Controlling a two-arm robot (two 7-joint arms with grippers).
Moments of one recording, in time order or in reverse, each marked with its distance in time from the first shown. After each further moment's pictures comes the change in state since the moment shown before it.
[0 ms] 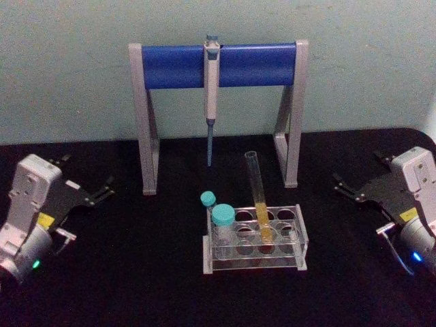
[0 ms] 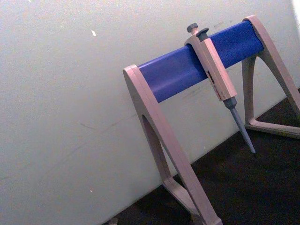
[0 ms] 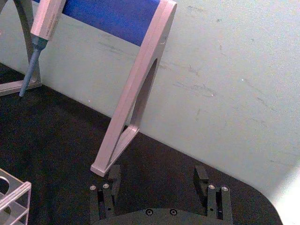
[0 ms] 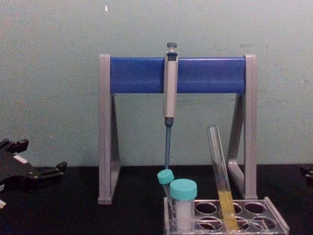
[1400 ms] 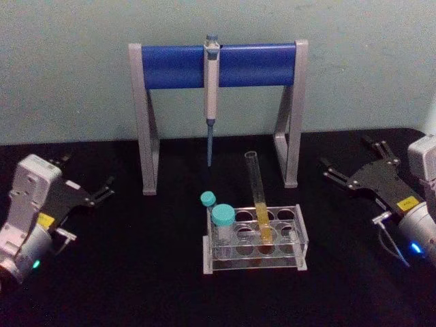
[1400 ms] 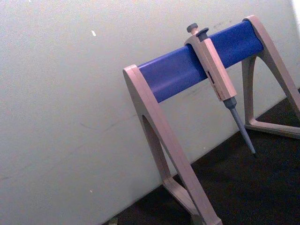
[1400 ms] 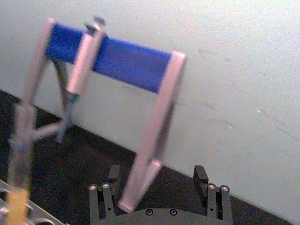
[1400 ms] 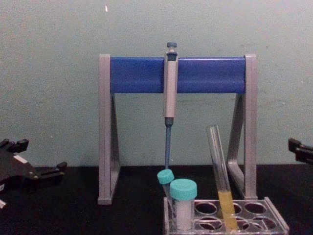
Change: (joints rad) left arm 0.000 0.000 0.000 0.000 0.000 0.000 0.000; right arm -0.031 -0.017 0.066 -0.076 0.086 -0.051 0.130
